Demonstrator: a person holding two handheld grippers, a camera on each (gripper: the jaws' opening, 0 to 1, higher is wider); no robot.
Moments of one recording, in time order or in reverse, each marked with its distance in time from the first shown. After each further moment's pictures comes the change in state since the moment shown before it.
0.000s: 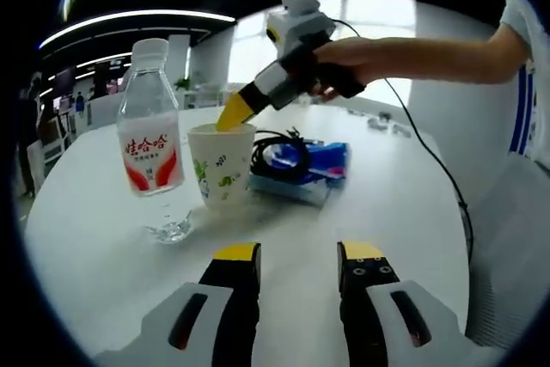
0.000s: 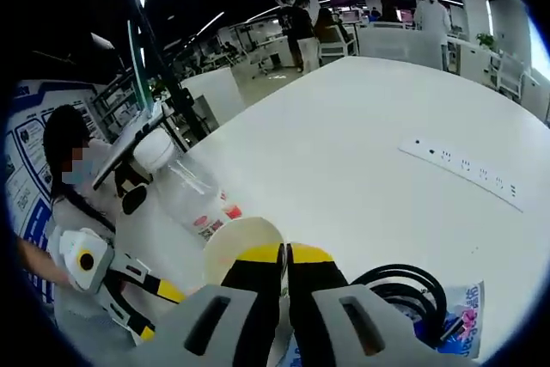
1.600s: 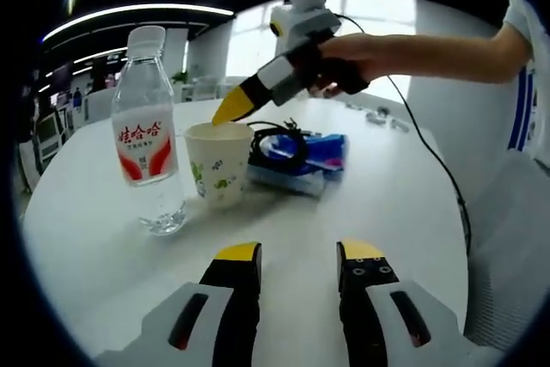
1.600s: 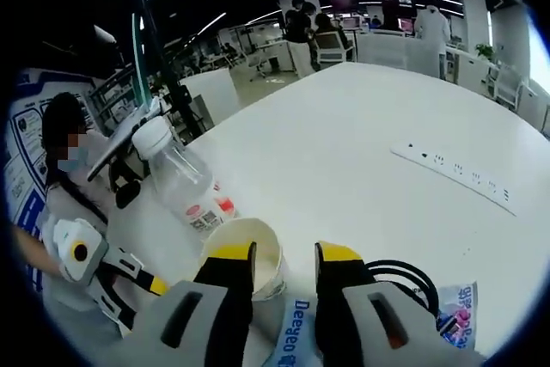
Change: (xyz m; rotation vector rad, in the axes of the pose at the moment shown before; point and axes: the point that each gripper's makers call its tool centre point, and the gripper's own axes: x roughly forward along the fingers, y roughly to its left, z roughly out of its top) left arm 0.001 -0.003 -0.007 -0.010 0.033 -0.015; right arm -0.008 -0.008 -0.004 -0.036 -0.039 -0.026
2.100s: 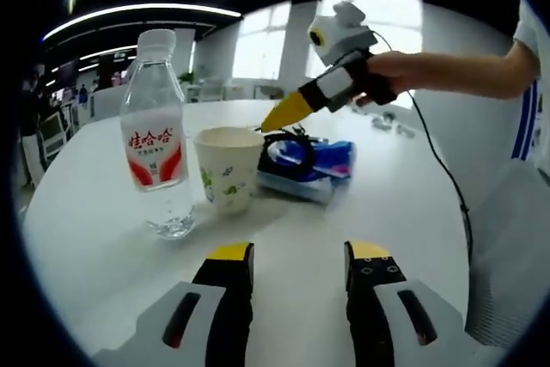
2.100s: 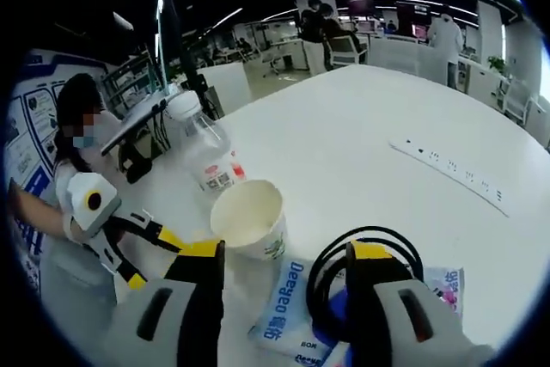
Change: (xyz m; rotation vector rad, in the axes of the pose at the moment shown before) left arm -0.004 0.010 0.006 -0.023 -0.012 0.029; right arm -0.034 0.004 -0.032 -0.100 0.037 0.031
